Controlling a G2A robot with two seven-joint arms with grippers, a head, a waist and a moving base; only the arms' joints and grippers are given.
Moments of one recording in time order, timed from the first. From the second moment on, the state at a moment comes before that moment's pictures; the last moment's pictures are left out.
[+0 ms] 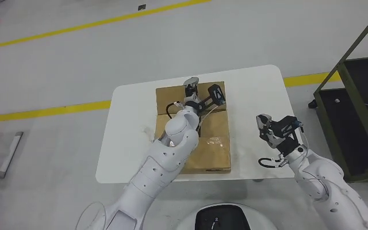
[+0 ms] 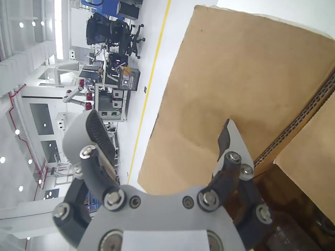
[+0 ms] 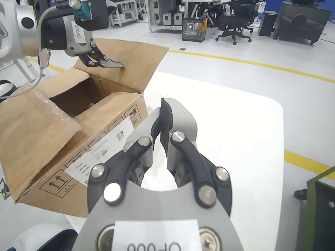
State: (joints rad) left arm 0.60 -1.46 -0.78 -1.19 2.13 -0.16 -0.48; right arm -1.43 -1.20 1.48 -1.74 -1.21 -0.35 -0.02
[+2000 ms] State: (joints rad) left arm 1.23 -1.36 -1.43 -2.02 1.56 -0.40 -0.69; right arm -1.16 -1.15 1.32 -1.50 -0.24 -0.82 0.62
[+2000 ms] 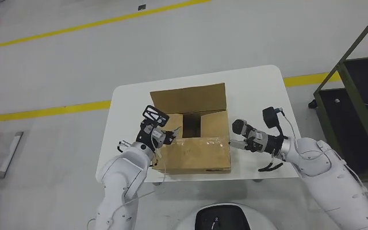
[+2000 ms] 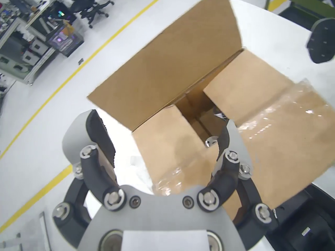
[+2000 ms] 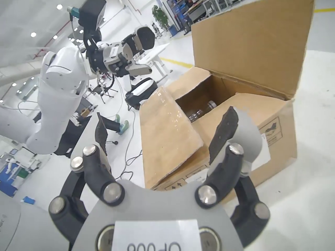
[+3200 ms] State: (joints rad) left arm 1.25 -1.35 -1.46 -2.02 1.54 -0.35 -0.70; right arm -1.06 -1.12 1.17 -1.45 -0.14 -0.79 0.88
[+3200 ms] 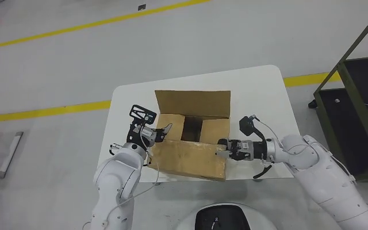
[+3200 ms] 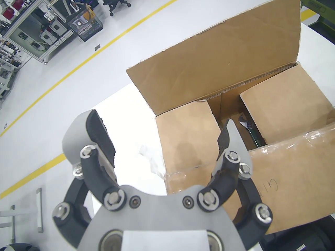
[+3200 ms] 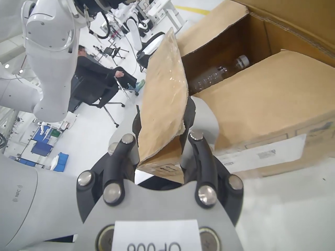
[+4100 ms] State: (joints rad) left arm 1.25 -1.35 -1.46 -2.02 1.54 -0.35 -0.70; right arm -1.03 -1.10 1.14 -1.54 -0.30 -0.77 0.83
